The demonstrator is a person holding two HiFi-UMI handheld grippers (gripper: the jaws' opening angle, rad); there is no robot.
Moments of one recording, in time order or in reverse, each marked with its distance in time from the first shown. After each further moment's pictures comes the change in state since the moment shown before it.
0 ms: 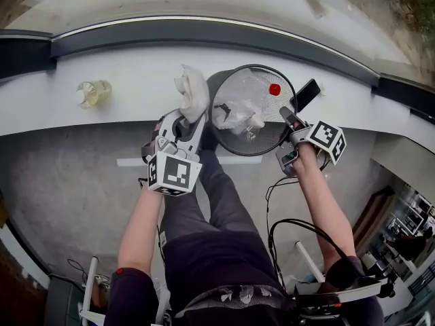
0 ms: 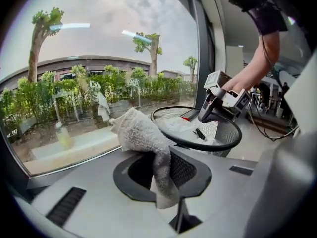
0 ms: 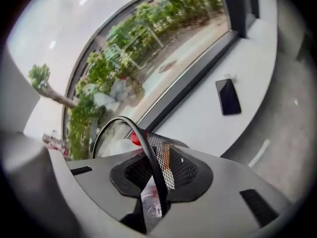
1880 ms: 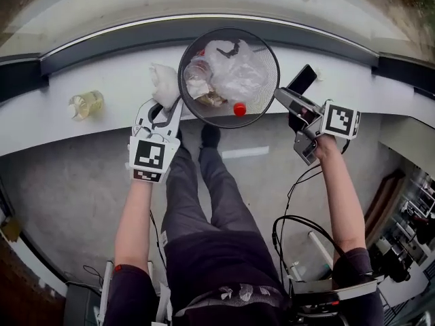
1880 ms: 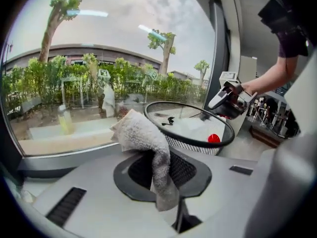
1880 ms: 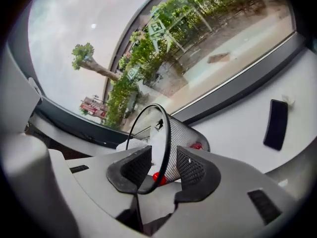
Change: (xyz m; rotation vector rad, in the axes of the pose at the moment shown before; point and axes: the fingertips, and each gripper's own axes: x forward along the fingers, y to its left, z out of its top) left arm 0.021 0.036 -0.007 -0.168 0.014 0.022; right arm -0.017 0.082 0.024 -0.450 0.216 0.457
